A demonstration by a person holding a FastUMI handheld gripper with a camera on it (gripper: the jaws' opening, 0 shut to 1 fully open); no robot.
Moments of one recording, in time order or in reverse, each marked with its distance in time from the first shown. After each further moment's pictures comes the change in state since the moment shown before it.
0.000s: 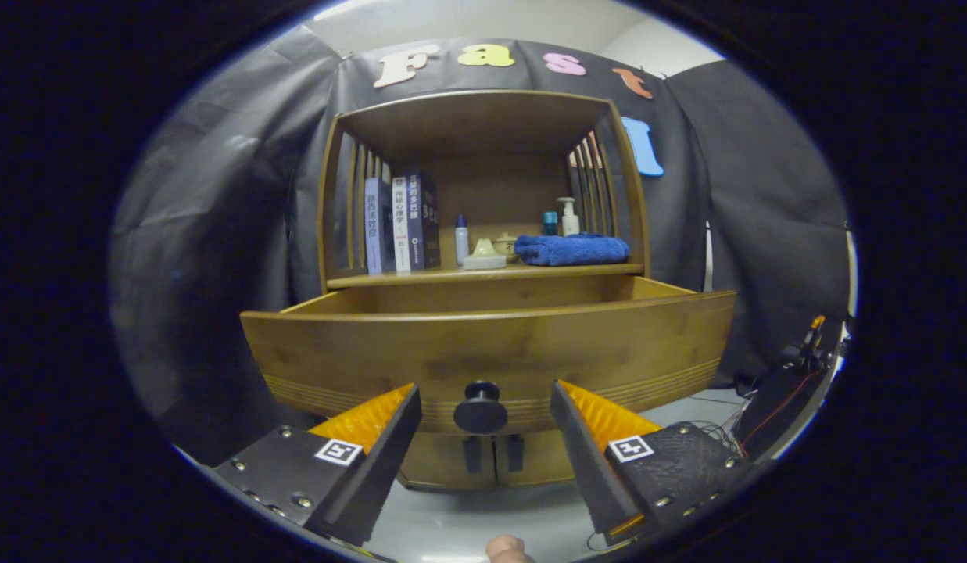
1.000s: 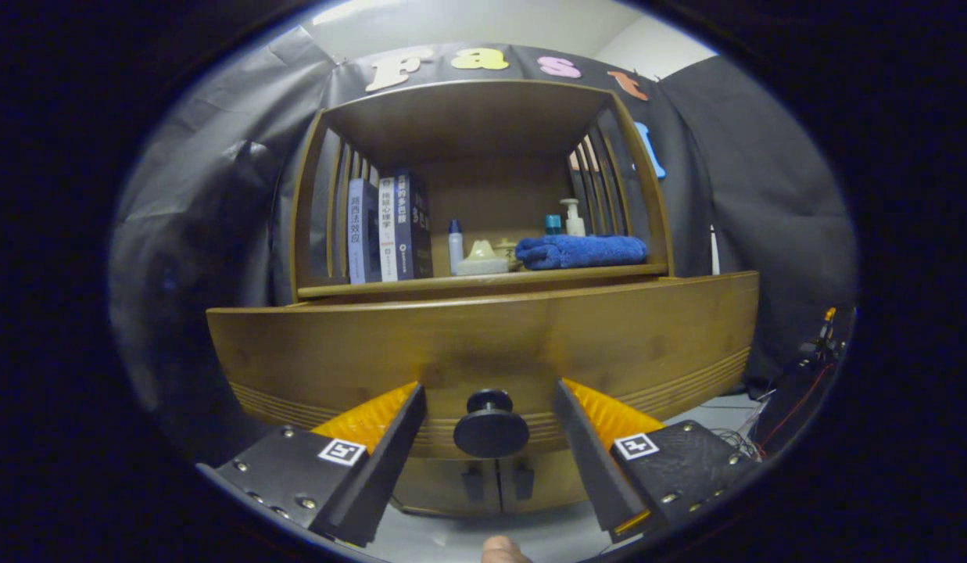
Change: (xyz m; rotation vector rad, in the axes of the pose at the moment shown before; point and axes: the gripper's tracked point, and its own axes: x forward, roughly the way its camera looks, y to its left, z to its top) arm 0.082 0.003 0.000 0.055 -0.092 -0.016
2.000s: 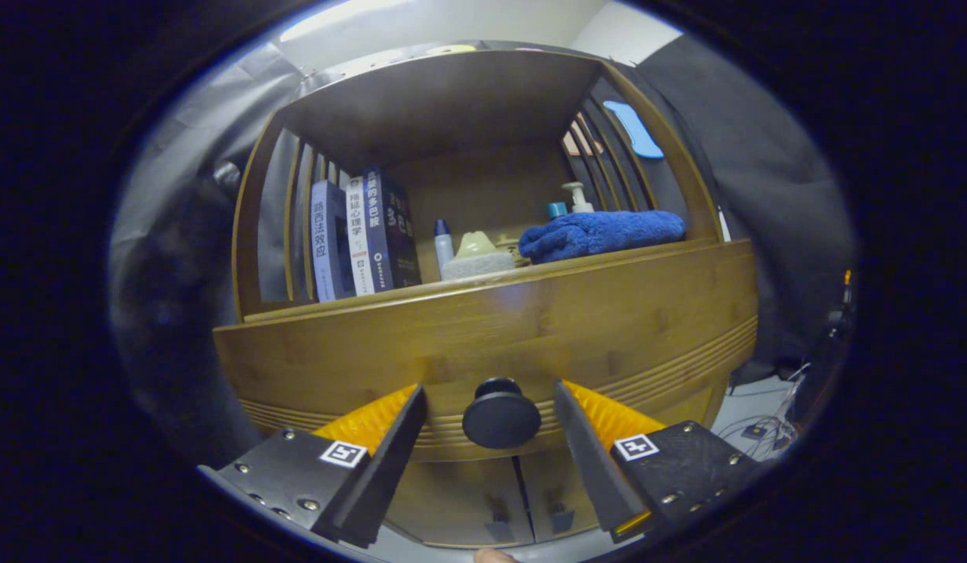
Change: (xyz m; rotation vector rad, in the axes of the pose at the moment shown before) arm 0.113 0.015 -0.011 0.012 -0.049 -0.003
